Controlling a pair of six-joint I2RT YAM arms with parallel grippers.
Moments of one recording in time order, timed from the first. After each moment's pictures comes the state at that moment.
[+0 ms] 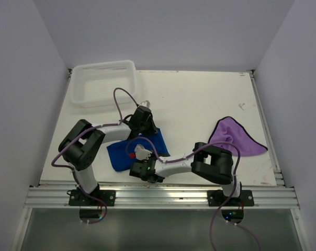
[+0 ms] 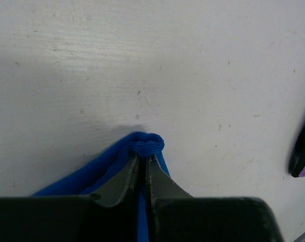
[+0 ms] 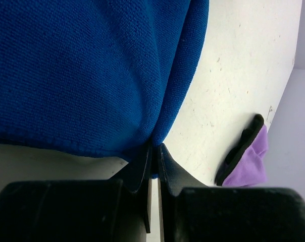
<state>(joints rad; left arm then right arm) -0.62 1.79 0.93 0.07 0.00 -0.78 1.36 2.00 1.16 -0.62 0.98 0.28</state>
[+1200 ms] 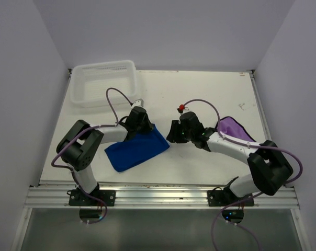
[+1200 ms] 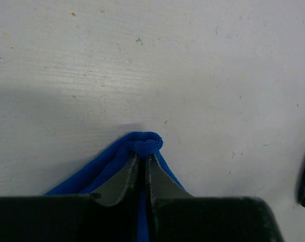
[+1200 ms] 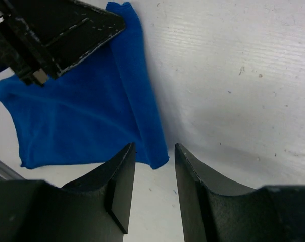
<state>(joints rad) -0.58 1.77 0.85 0.22 -0.07 -0.77 0.71 1.42 0.78 -0.10 0.00 0.63</state>
